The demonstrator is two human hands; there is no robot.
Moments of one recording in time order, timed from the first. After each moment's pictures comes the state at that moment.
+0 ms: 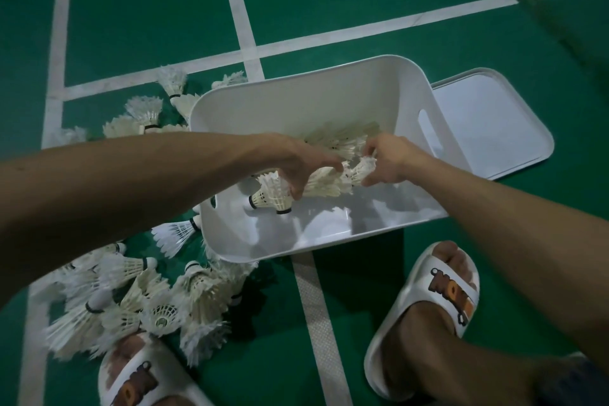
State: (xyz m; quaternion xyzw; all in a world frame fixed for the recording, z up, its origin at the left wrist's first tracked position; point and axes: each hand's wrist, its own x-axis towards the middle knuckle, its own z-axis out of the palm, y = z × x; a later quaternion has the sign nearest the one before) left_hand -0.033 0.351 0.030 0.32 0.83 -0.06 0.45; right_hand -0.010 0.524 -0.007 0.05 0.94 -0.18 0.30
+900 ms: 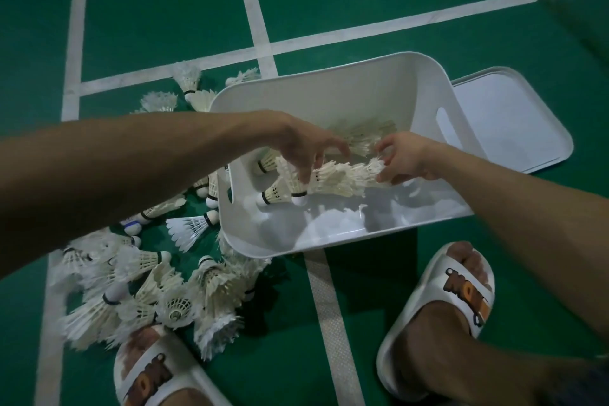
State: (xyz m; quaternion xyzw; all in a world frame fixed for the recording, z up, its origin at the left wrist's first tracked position) left_hand -0.055 0.328 0.028 0.30 0.82 0.05 0.48; right_hand -0.018 0.529 -0.017 0.16 0.83 -0.37 0.37
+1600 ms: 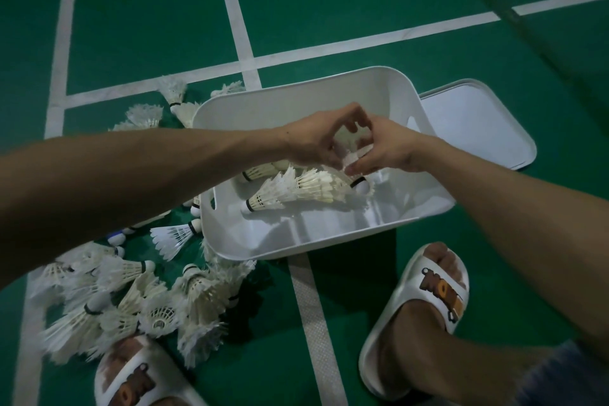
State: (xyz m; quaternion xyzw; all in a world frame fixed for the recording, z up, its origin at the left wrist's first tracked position) left_hand -0.044 0.359 0.037 0.34 0.85 0.30 0.26; right_hand -0.015 0.531 0.027 0.03 0.81 -0.50 0.32
